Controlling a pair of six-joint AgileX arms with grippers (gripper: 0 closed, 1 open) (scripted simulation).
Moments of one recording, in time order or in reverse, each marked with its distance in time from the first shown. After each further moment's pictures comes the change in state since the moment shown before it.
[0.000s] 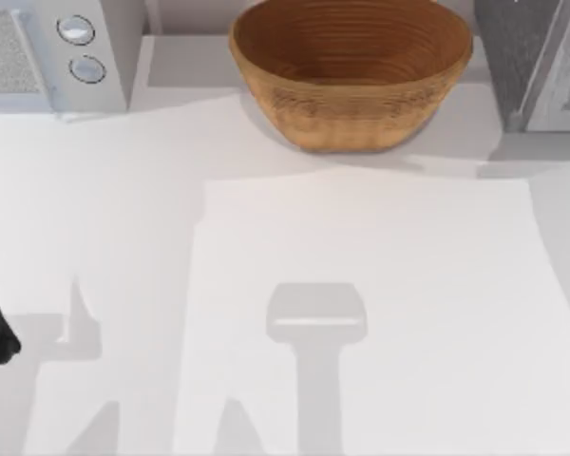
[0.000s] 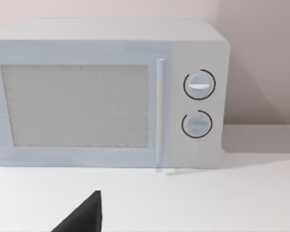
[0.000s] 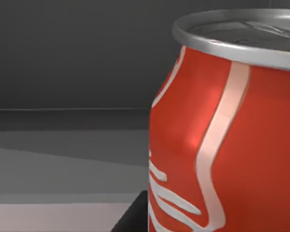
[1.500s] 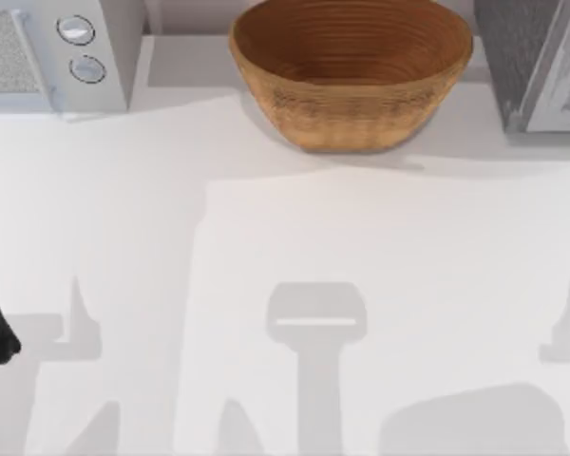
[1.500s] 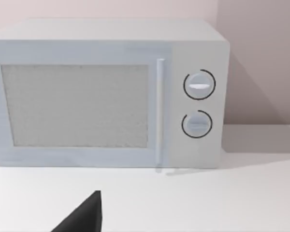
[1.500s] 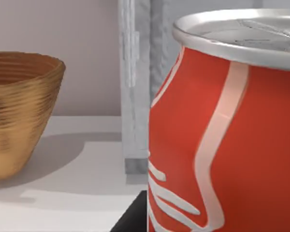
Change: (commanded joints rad) left arm 0.000 0.000 0.000 0.000 0.000 0.000; right arm -0.133 -1.032 -1.637 0.559 -0.175 -0.014
